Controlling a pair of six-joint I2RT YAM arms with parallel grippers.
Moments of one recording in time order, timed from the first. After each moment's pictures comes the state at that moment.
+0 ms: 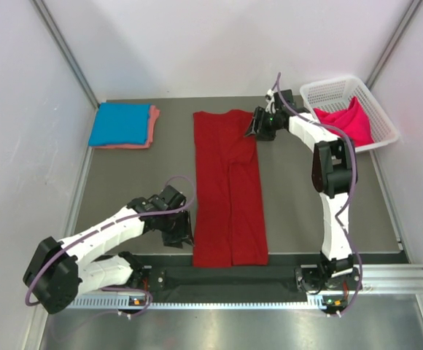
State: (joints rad) left arm -0.69 1.10 0.61 -0.75 0.20 -0.82; right arm 0.24 2.29 1.90 -0.46 -0.45 0.48
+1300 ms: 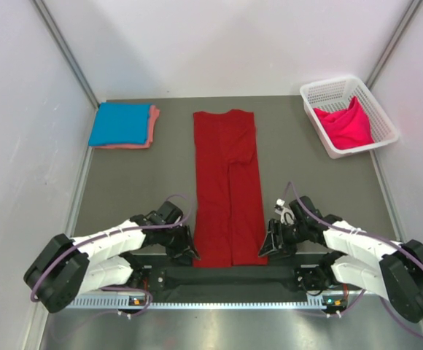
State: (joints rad) left arm -0.69 1.11 0.33 -0.42 0.43 -1.03; right arm 0.52 1.04 0.26 -0.34 -0.66 0.65
